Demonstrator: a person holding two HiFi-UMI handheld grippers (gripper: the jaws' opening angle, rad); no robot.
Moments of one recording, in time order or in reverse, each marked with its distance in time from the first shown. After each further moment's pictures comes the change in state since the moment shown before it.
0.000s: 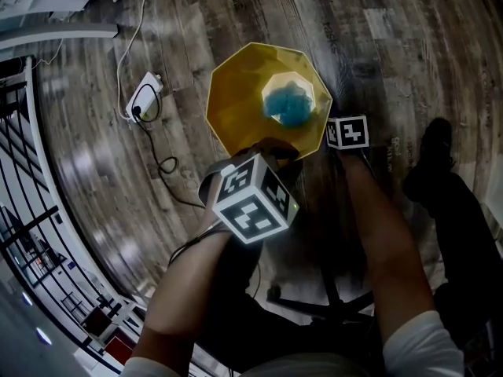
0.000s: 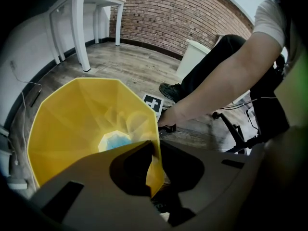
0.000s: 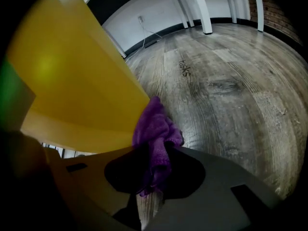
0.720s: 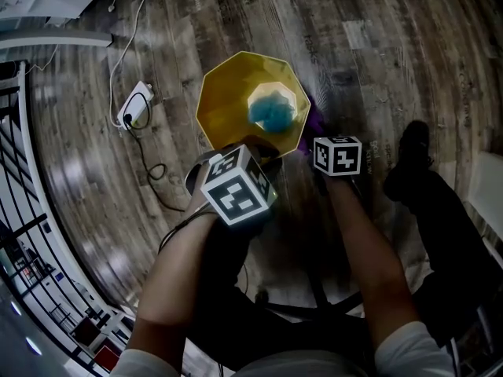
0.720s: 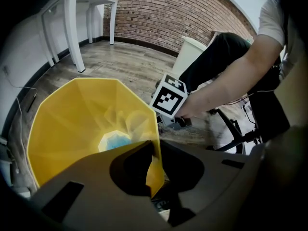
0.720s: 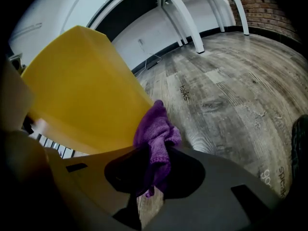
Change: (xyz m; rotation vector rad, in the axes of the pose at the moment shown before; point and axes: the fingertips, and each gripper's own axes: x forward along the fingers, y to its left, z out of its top) left arm -0.001 0.002 0.001 0.055 0.030 -0.028; right arm -0.078 0.028 0.017 0.065 -0.187 0.052
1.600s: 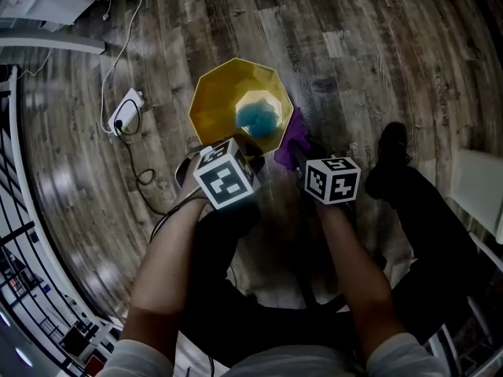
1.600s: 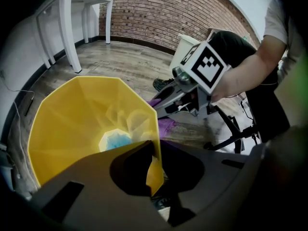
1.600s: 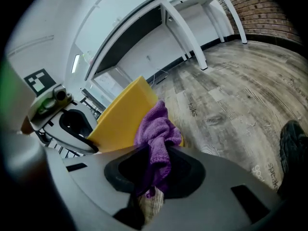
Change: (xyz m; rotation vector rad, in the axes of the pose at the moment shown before) left arm 0.003 -0.001 -0.006 0.024 0.030 -0.017; right arm -0.088 0.049 0.024 0.013 -0.130 0.089
